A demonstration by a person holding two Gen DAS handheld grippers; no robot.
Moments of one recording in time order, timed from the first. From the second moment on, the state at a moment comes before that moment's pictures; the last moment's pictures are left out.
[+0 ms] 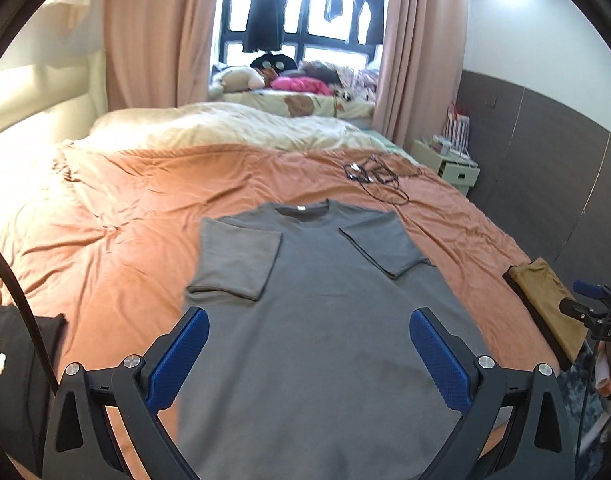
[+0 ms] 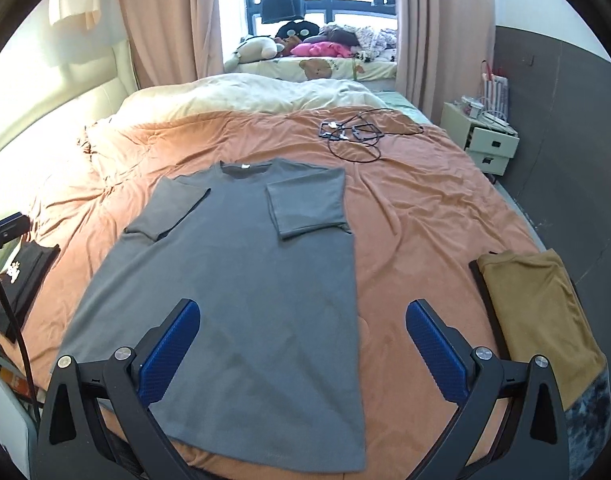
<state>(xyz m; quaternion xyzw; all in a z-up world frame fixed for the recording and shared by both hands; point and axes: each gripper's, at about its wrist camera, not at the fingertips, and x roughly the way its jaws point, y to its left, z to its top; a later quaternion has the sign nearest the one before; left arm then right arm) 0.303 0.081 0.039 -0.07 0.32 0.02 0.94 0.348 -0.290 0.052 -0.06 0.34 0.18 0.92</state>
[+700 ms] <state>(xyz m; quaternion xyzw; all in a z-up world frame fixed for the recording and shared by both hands) 0.150 0.145 0.008 -0.10 0.31 0.06 0.94 0.262 -0.324 0.028 -0.06 0.36 0.17 0.91</state>
